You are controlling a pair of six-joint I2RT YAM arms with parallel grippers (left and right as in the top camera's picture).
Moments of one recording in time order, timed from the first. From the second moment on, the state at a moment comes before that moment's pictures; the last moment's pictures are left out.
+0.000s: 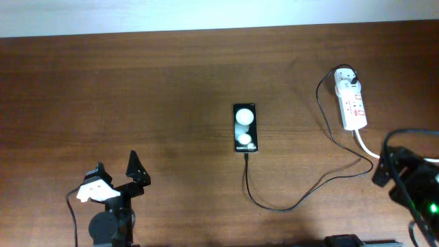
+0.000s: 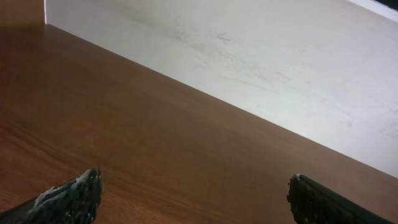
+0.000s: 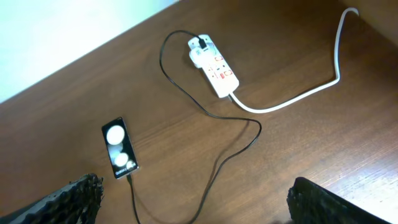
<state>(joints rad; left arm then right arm) 0.05 0.01 0.02 -0.08 -0.10 -0.37 0.03 0.95 1.88 -1.69 0.22 0.51</state>
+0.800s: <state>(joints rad) 0.05 0.01 0.01 -0.07 -0.10 -0.37 -0.02 0.25 1.35 -1.49 0.20 0.51</state>
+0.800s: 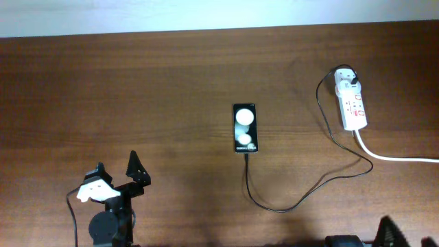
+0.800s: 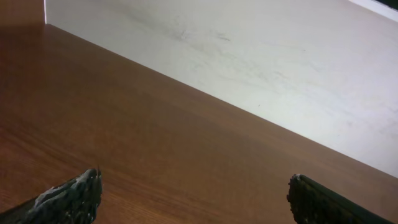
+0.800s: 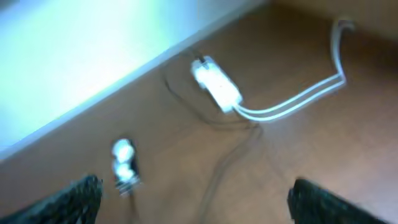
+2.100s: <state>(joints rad) 0.05 0.01 0.01 -0.07 -0.10 -0.37 0.03 0.02 0.01 -0.07 0.00 0.07</state>
